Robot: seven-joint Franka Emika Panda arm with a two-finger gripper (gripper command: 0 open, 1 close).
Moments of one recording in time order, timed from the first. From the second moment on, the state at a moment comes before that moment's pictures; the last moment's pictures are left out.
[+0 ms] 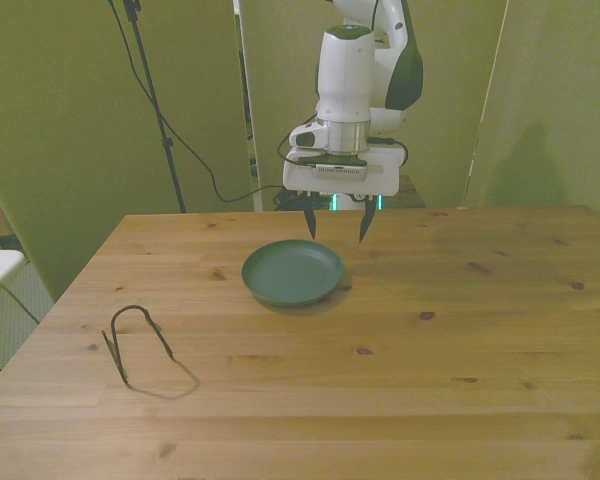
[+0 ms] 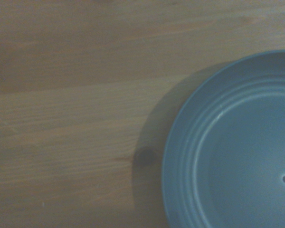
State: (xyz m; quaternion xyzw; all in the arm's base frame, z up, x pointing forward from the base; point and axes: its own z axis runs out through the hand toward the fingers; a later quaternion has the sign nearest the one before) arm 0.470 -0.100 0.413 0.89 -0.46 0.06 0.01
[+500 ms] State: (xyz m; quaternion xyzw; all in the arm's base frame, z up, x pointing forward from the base) arm 0.487 -0.095 0.364 0.89 -0.46 0.06 0.06
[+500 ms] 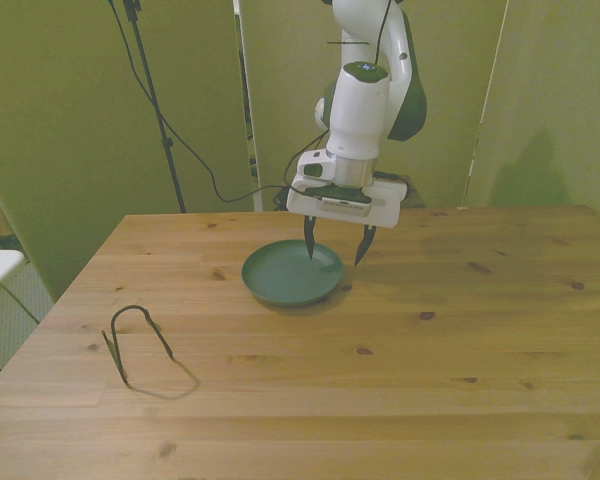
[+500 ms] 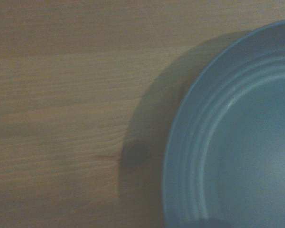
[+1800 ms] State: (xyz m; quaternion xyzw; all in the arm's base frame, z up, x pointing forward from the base) arm 0.494 -0.107 0.354 0.88 -0.47 0.07 0.05
